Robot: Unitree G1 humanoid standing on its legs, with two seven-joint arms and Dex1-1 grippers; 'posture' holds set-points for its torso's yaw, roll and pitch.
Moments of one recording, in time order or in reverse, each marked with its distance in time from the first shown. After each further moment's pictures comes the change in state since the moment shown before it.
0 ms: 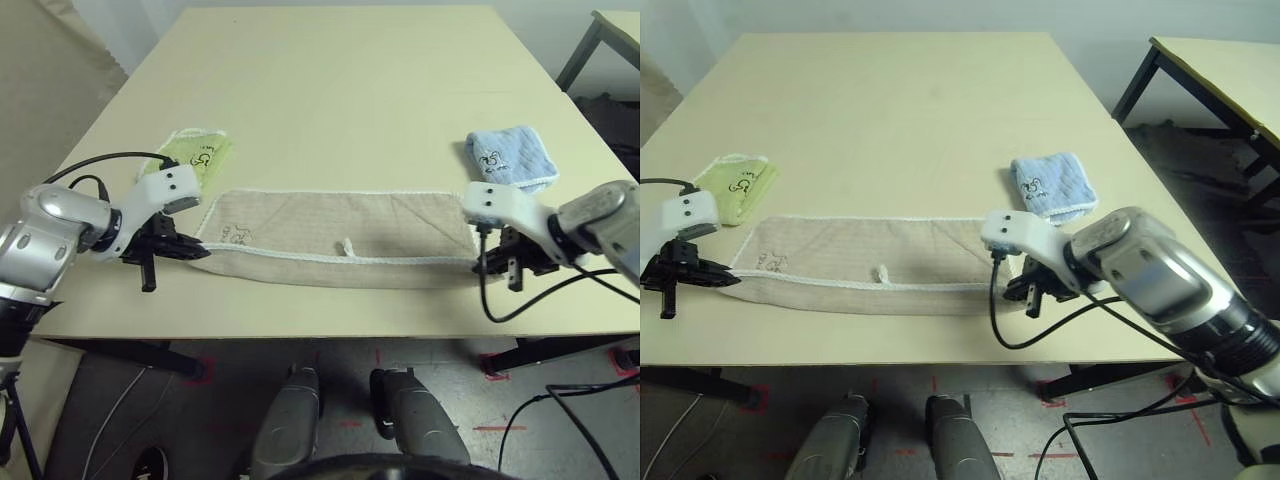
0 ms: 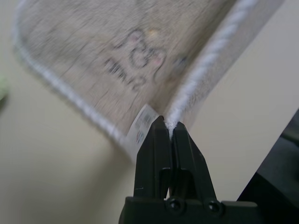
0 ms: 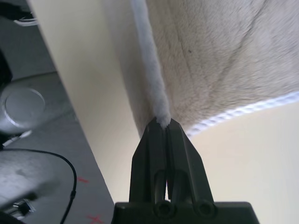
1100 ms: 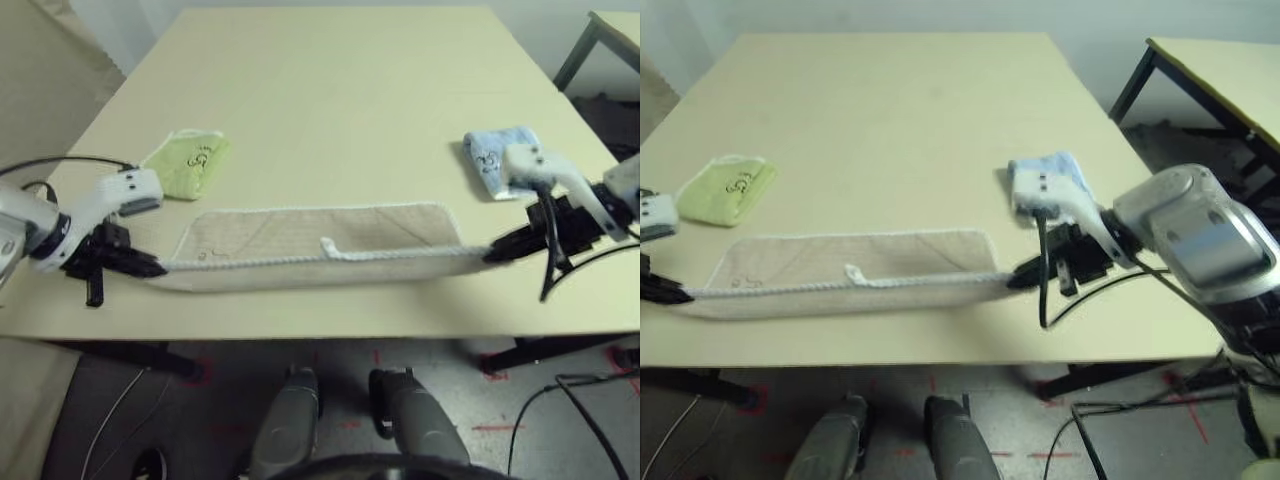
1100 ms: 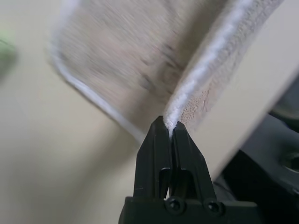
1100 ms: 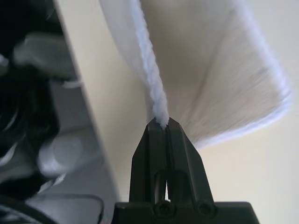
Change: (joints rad) left arm -0.076 0.067 -0.047 0.038 0.031 0.045 -0.041; right arm -0.165 0.190 -0.108 0.196 0.079 0.130 0.074
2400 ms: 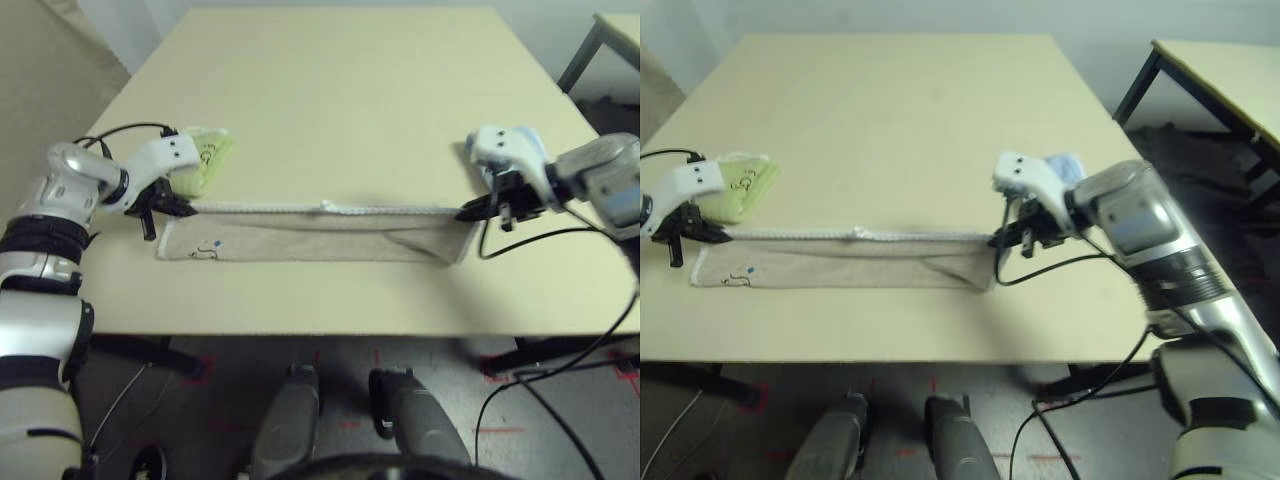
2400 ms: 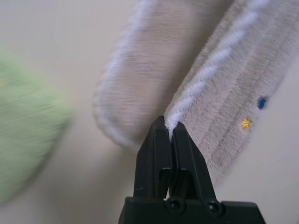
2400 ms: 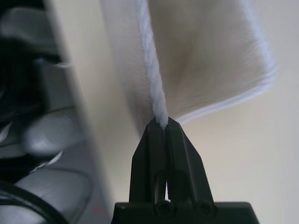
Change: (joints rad) left arm -0.255 -0.224 -0.114 0.375 0.215 -0.261 -0.151; right arm -0.008 -0.191 0.095 0.008 0.011 -0.100 0.164
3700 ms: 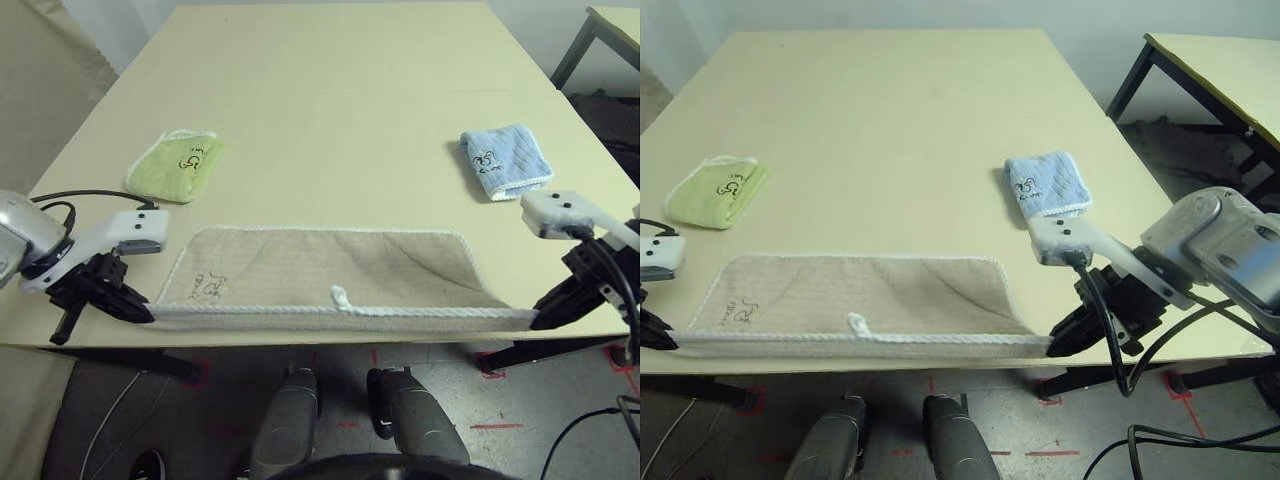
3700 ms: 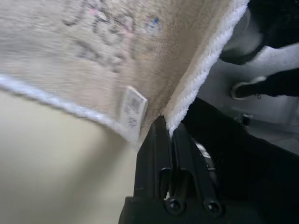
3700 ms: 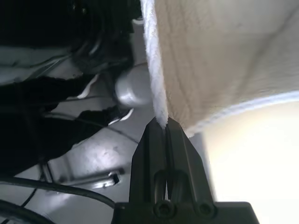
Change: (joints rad) left arm 0.347 0.434 -0.064 -0.443 -0.361 0.192 -0.056; right arm 0.002 -0.215 0.233 -0.133 0.268 -0.003 0.011
